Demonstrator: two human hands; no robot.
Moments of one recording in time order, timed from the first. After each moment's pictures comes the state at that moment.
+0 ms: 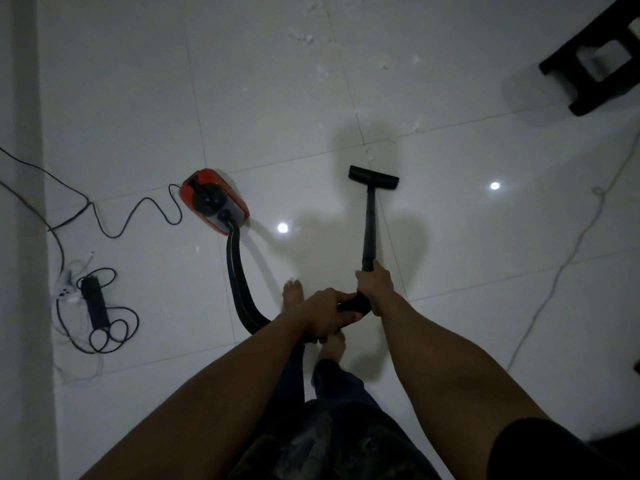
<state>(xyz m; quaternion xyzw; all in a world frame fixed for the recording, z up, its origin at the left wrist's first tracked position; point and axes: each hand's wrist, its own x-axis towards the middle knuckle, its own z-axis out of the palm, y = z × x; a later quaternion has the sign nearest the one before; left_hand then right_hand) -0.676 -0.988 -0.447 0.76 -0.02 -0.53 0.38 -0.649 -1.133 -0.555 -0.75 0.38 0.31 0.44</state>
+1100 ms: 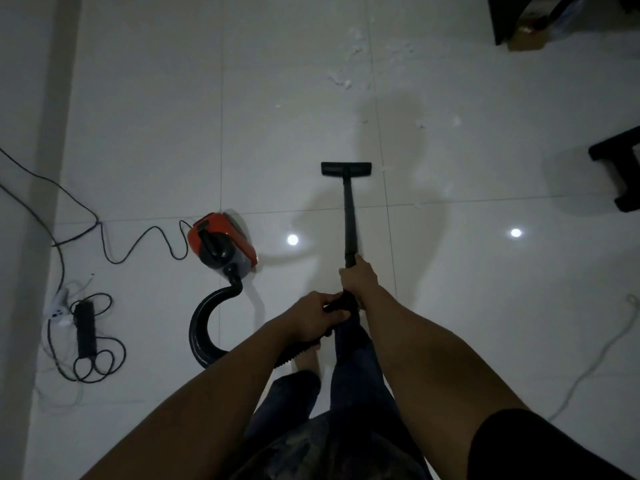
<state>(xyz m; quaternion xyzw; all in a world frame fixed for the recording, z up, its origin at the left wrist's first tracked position) -0.420 -0.954 -0.450 0.72 0.15 -0.46 0.49 -0.347 -1.078 -0.568 -0.82 0.22 0.40 0.36</state>
